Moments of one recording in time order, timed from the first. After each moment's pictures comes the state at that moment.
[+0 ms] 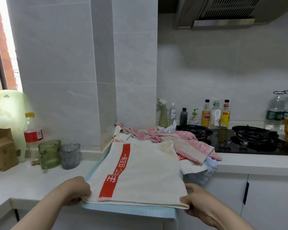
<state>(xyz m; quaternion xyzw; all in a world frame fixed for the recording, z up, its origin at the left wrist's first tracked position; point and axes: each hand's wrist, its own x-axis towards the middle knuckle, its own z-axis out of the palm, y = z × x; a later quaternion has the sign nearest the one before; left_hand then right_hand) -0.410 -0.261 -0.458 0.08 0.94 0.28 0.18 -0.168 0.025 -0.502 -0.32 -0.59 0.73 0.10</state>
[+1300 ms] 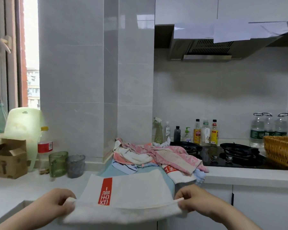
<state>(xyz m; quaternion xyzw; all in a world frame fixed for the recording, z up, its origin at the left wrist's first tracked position) -0.331 -0.385 -0.423 0.37 0.89 0.26 0.05 -0.089 -0.016 -0.429 -0.16 -0.87 0.47 0.06</state>
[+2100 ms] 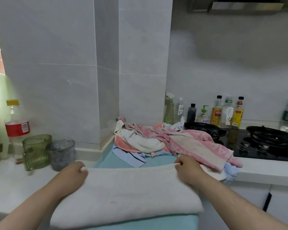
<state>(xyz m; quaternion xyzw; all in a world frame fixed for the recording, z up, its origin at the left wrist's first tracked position) -0.493 -0.252 -0.482 0.24 0.93 0.29 -0.01 -0.302 0.079 -0.475 -0.29 -0.90 0.27 0.18</state>
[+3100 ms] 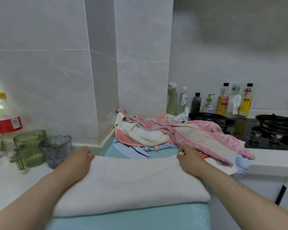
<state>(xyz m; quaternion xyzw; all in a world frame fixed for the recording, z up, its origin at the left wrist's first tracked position) -0.532 -0.217 -0.486 0.27 0.94 0.19 -0.07 -0.329 0.089 -0.483 -0.29 -0.89 0.32 0.18</state>
